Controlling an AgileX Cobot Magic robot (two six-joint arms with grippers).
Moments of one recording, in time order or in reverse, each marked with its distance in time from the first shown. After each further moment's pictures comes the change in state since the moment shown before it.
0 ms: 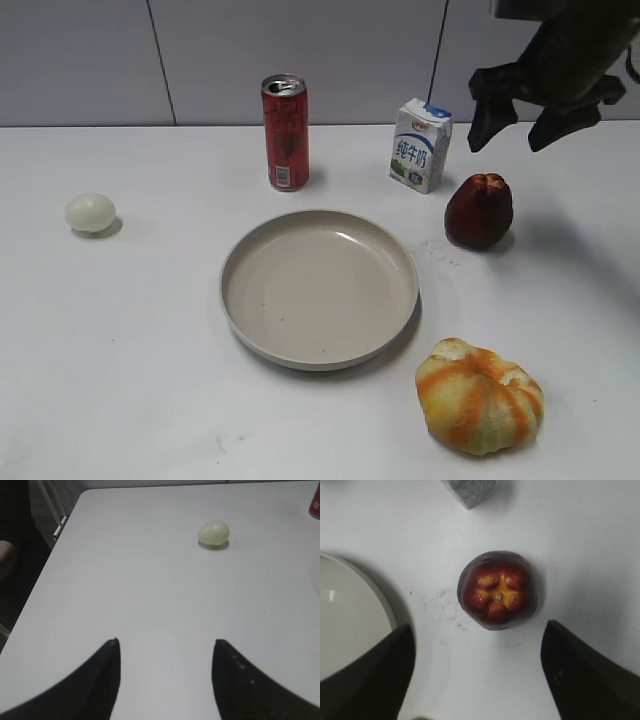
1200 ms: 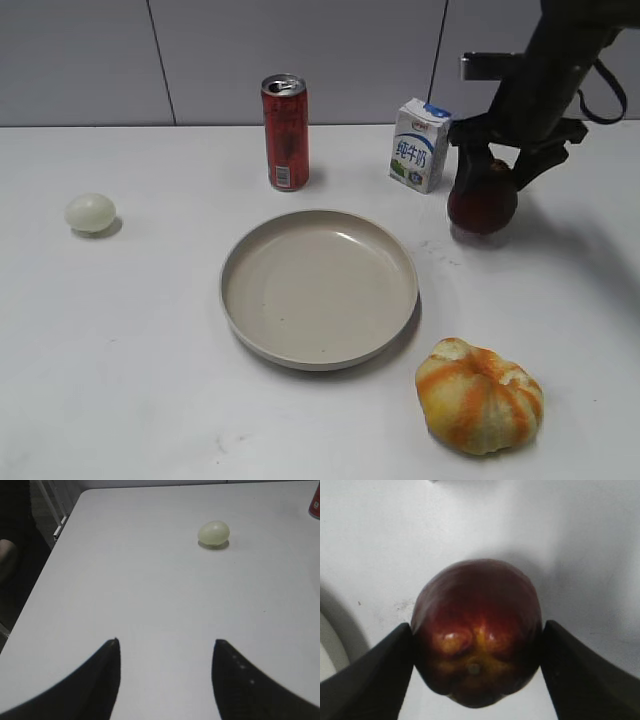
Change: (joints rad) left arm 0.000 0.000 0.000 0.000 0.000 0.000; right arm 0.007 0.206 -0.160 -0.046 0.117 0.000
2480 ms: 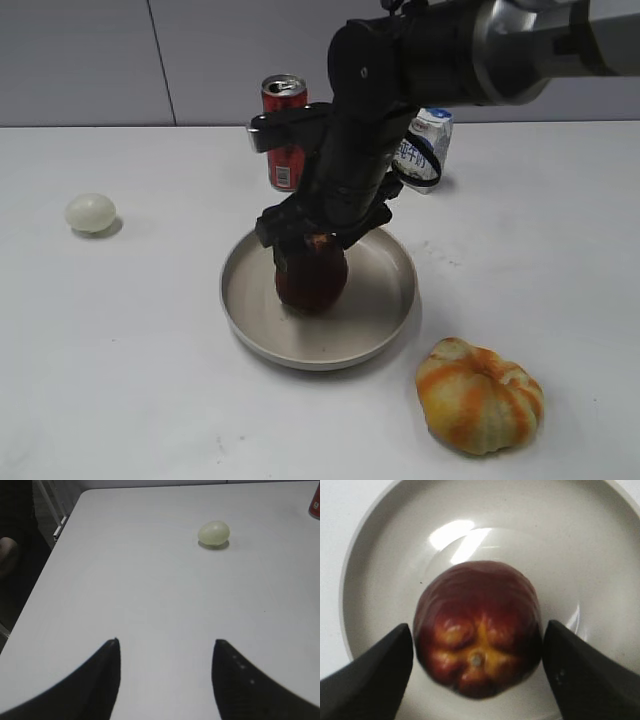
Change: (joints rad) left arm 0.000 0.000 0.000 0.000 0.000 0.000; right arm 0.499 -0.102 0.259 -0.004 -0.294 0.077
